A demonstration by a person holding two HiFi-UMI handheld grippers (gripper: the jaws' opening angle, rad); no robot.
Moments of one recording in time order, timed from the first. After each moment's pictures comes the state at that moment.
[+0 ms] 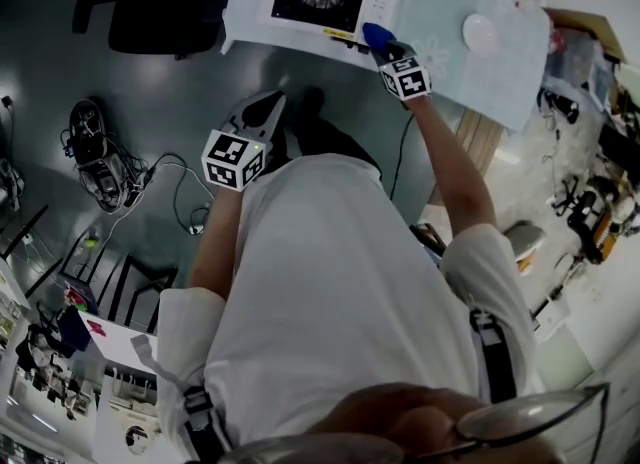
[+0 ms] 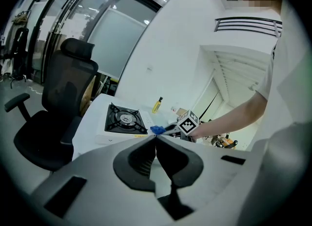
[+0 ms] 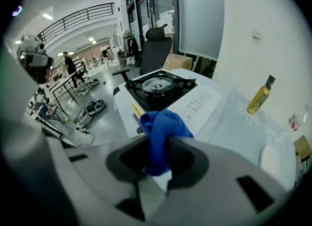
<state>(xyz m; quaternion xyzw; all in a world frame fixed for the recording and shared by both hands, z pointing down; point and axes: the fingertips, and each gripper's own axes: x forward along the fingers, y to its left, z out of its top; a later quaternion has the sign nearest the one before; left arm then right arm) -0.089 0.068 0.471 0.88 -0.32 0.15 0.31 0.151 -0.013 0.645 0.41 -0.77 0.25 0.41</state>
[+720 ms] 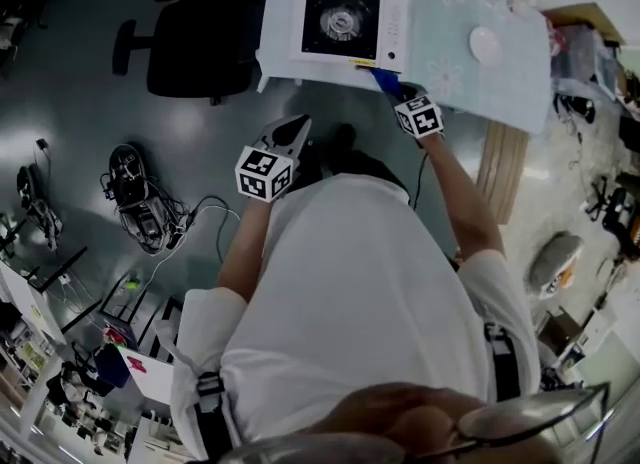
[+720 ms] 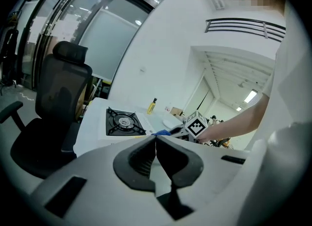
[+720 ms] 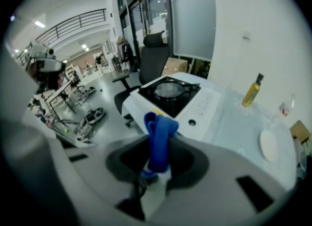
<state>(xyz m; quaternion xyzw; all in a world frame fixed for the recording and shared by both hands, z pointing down) -0.117 0.071 0.459 0.91 -0.27 0.14 0.29 0.109 0.043 0.611 0.44 -0.76 0.28 0.38</state>
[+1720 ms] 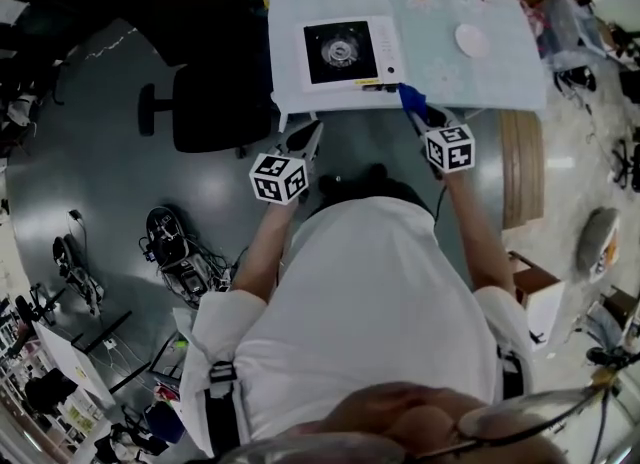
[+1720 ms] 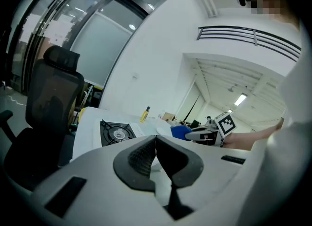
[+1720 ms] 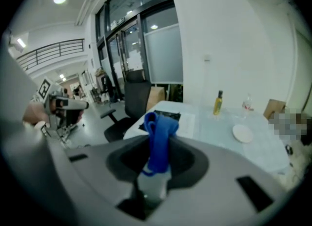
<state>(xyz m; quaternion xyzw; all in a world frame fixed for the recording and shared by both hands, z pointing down) -0.124 0.048 0.408 0.93 -0.23 0.11 0.27 0.103 0.096 0.451 0.60 -0.72 0.27 0.22</state>
